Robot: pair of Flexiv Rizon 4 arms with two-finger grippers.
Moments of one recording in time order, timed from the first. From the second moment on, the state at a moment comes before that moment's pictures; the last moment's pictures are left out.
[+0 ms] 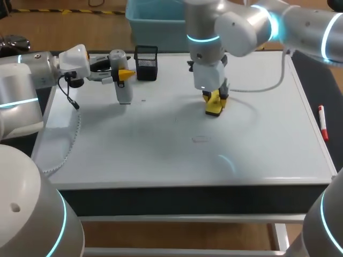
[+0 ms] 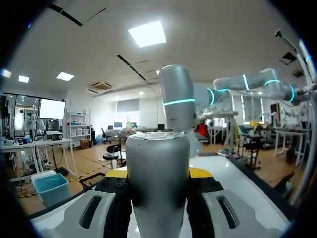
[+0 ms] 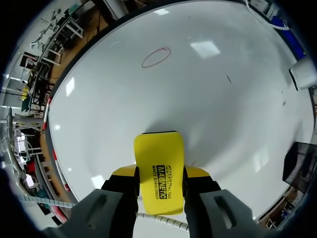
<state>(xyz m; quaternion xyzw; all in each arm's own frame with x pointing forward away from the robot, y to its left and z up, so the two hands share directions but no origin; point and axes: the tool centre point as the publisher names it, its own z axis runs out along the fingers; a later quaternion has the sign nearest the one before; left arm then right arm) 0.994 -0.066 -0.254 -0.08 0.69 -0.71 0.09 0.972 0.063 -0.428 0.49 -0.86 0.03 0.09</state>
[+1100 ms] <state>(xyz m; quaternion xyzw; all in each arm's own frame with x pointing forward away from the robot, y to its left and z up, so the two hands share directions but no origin) 0.994 -0.066 -0.254 -0.08 0.69 -0.71 0.09 0.994 -0.017 -0.383 0.52 -0.85 0.04 0.01</state>
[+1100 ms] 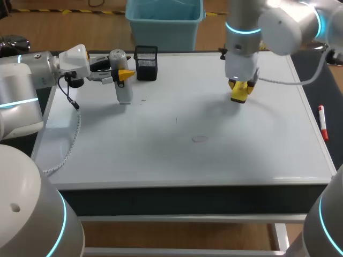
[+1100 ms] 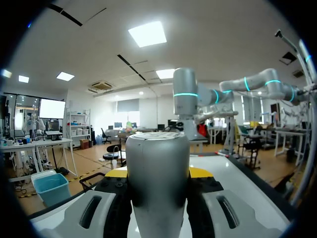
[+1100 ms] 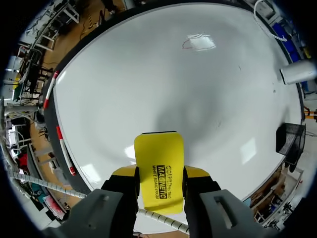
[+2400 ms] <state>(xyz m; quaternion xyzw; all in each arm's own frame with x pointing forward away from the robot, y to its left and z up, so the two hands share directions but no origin) 0.994 -0.066 -0.254 -0.08 0.69 -0.71 0.09 1.014 -0.061 -0.390 0.54 -0.84 0.01 0.02</state>
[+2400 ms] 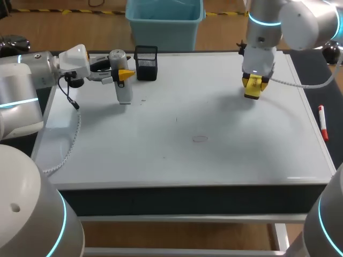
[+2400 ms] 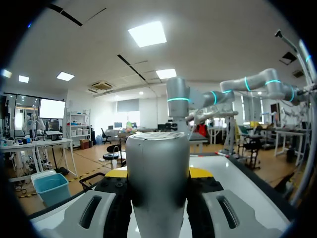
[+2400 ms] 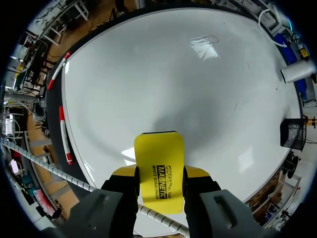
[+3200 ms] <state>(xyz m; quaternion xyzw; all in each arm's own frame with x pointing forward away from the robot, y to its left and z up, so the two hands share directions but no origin) 0.989 -0.070 -0.255 -0.07 0.69 -0.71 0.09 1.014 -0.061 -0.390 0.54 -0.84 0.01 0.02</state>
